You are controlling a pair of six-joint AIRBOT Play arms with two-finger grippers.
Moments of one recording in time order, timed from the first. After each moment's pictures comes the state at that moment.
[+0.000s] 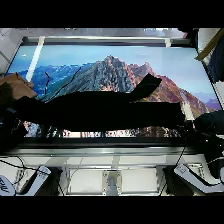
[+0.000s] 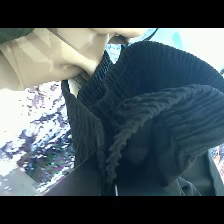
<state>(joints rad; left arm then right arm) 0.94 -0.95 0.63 0.72 -0.93 -1.21 -0.91 -1.12 0.37 -0.69 0.87 1.18</state>
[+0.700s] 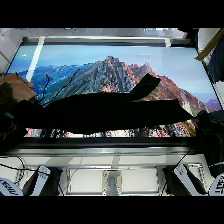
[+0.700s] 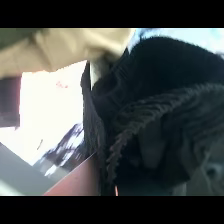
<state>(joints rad) 0.99 -0.88 0.68 0.93 -1.09 -1.21 -0.91 -0.94 0.64 -0.87 1.14 1.23</state>
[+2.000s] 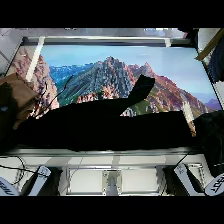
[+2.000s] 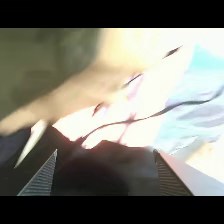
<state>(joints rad) 0.91 -0.94 0.92 1.00 -1.05 -1.33 -0.98 -0.92 0.83 -0.98 1.22 1.24</state>
